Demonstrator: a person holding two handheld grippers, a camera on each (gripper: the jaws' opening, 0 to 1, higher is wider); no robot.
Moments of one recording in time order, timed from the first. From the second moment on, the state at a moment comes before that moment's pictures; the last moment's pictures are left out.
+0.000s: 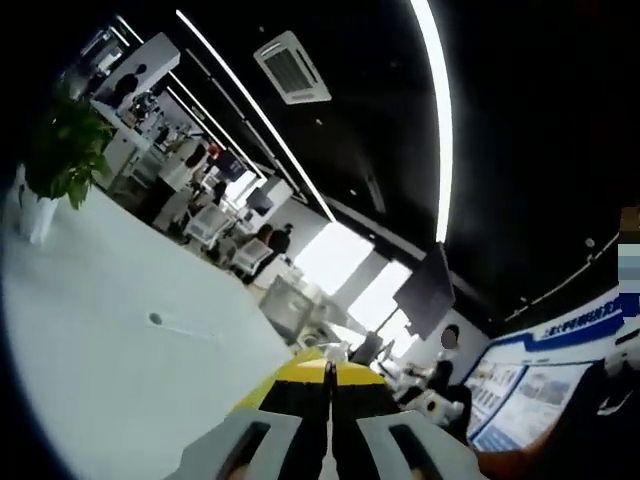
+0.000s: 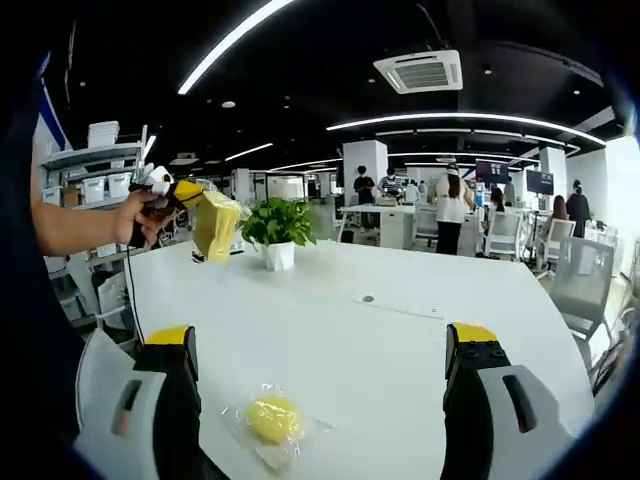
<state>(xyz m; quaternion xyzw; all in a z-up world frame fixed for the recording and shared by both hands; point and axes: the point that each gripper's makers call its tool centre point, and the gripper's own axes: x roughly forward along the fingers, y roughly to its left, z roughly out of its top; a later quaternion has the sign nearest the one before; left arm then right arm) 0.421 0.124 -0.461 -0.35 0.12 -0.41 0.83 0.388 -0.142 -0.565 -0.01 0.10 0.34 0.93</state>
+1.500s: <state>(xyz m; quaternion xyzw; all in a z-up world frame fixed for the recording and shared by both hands) 0.386 0.125 -0.619 -0.46 0.25 -0.33 0.79 0.324 -0.176 -0.646 -0.02 0.15 0.28 0.95</state>
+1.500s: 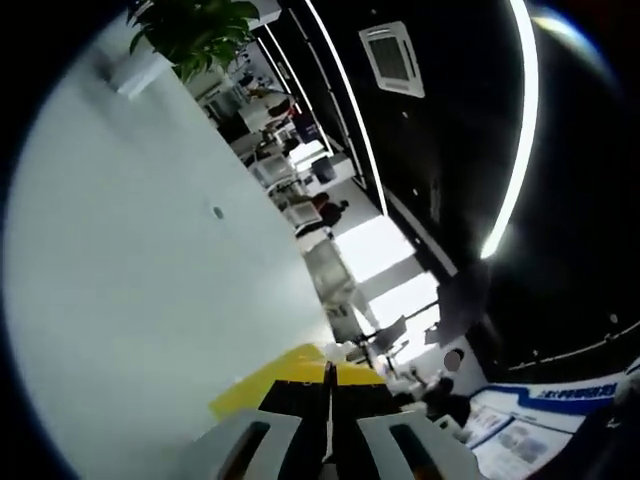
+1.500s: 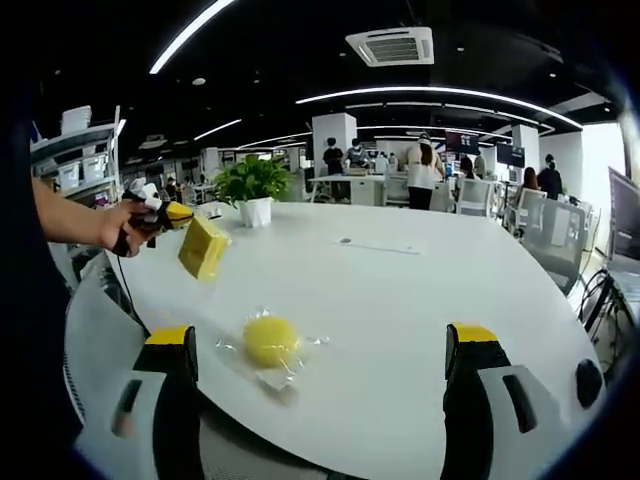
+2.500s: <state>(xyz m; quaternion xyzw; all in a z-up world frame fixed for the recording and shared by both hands) 0.397 0.161 -0.721 -0.41 0.34 -0.24 0.81 0.326 -0.170 -0.653 -0.03 0.17 0.29 0.94</state>
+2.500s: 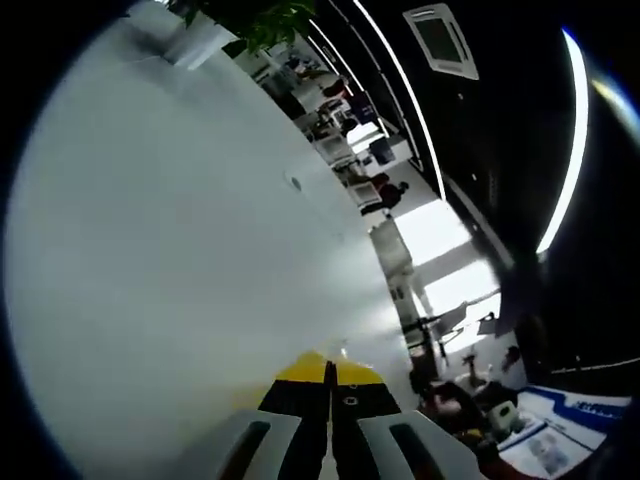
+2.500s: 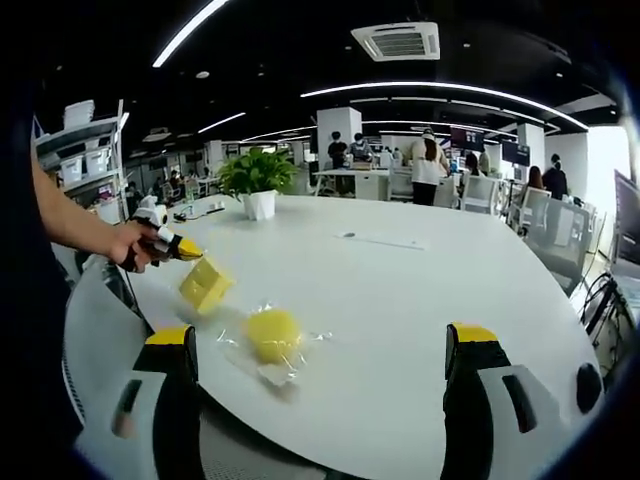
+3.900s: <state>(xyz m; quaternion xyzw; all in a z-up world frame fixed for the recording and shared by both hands) 0.417 0.193 -0.774 -0.21 0.37 -0.22 0.88 0.318 -0.170 -0.687 -0.03 0.22 0.30 0.93</state>
